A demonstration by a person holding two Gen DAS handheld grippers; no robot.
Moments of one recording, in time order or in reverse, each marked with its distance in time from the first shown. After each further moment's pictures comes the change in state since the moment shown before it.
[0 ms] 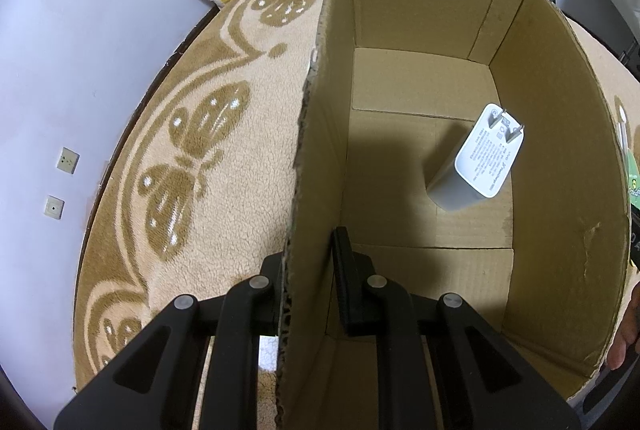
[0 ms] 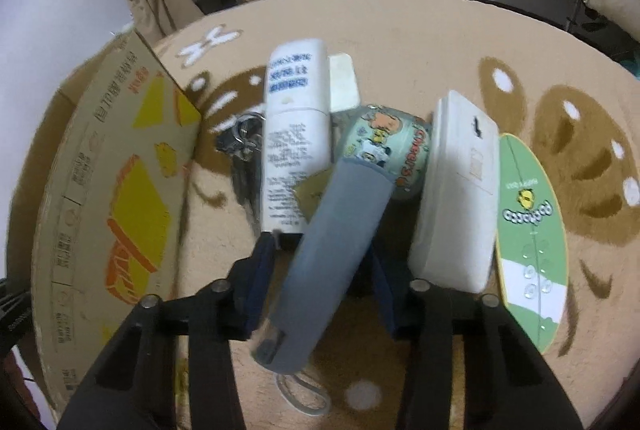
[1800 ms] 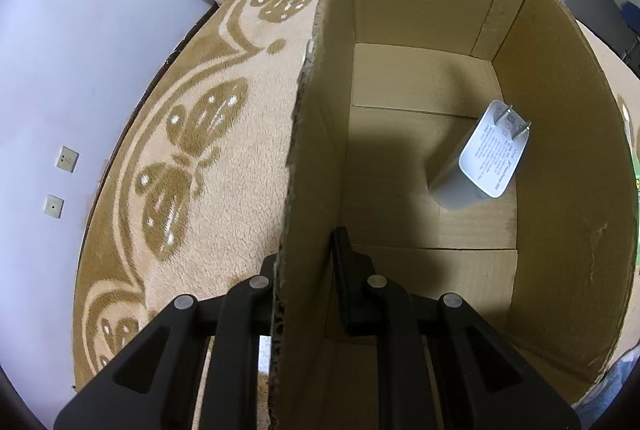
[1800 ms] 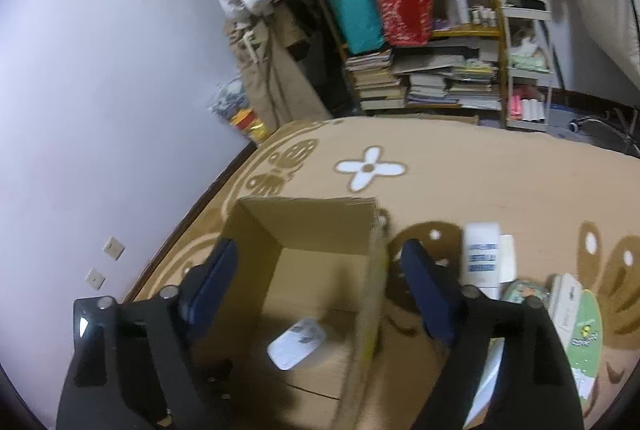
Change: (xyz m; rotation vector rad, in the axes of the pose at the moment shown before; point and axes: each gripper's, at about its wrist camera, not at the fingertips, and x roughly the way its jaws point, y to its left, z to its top) left arm 0.002 0.000 0.000 0.002 0.007 0.002; right arm -0.085 0.111 0.056 -0.133 -0.289 0.284
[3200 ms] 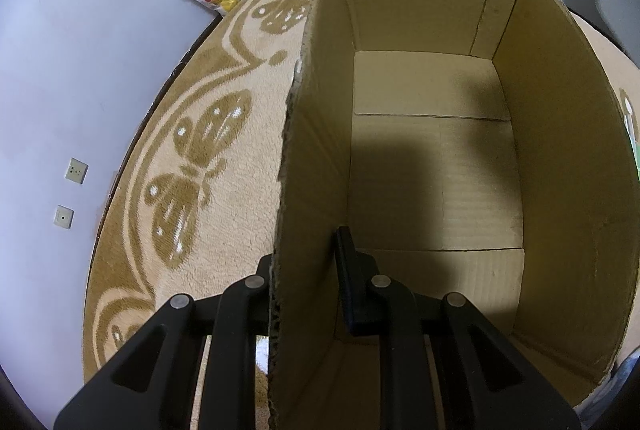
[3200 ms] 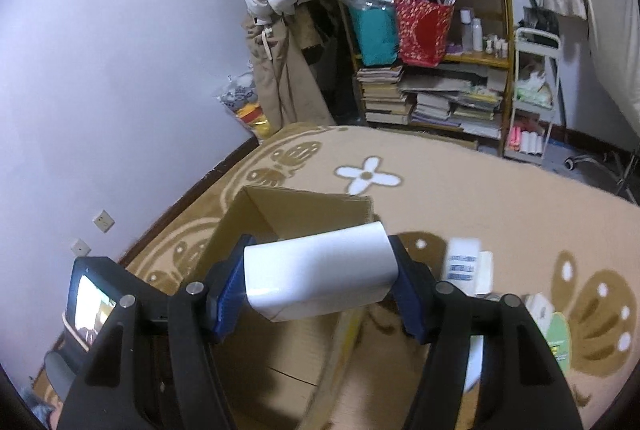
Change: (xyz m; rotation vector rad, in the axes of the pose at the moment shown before) left arm -0.003 -0.006 0.001 0.028 -0.029 0.041; right arm -0.012 0.020 0.001 -0.138 -0.008 -0.013
